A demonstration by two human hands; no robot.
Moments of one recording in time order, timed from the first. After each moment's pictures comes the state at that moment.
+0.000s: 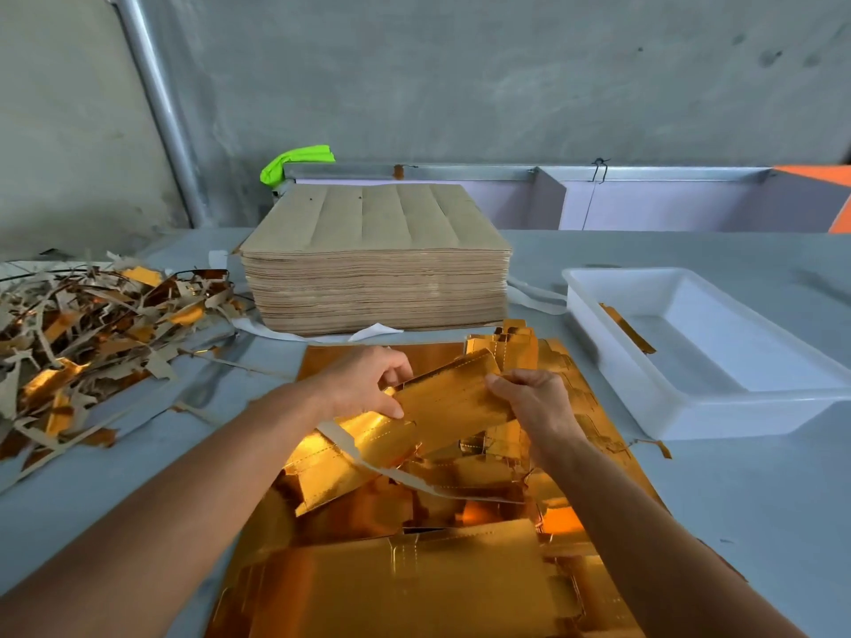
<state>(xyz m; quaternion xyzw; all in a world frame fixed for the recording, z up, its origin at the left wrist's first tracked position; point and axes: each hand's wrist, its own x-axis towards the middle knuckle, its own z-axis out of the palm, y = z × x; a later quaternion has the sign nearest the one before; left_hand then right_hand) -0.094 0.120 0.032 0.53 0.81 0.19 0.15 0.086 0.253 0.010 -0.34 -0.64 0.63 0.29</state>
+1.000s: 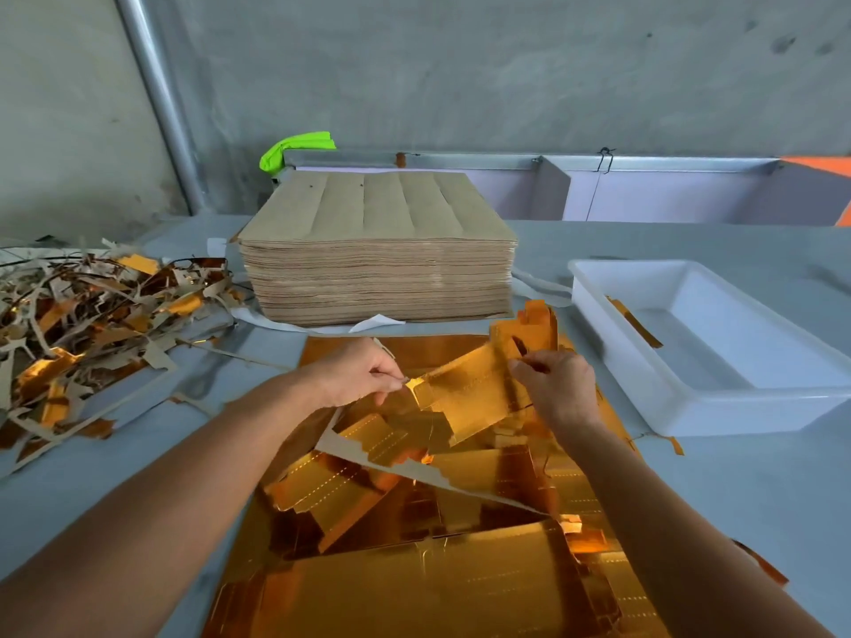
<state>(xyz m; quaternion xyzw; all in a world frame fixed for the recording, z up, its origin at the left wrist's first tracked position) -0.101 0.118 0.030 0.51 0.81 0.21 0.18 0.085 0.276 0.010 -0.38 -0.77 0.41 0.31</state>
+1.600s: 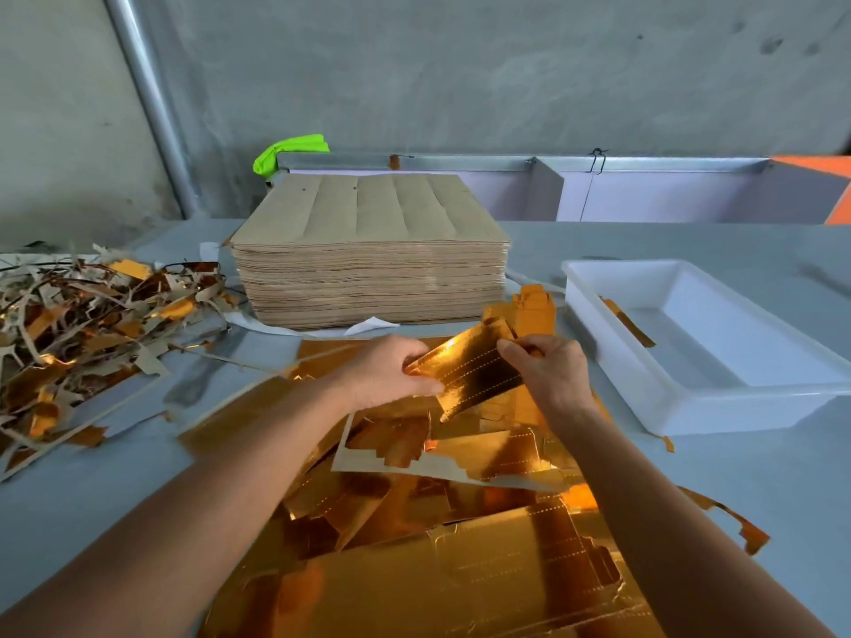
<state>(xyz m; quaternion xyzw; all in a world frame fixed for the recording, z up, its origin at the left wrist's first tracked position) -0.072 0.140 0.037 0.49 0.79 0.31 0.22 0.081 0.279 0.022 -0.35 -0.75 0.44 0.35</state>
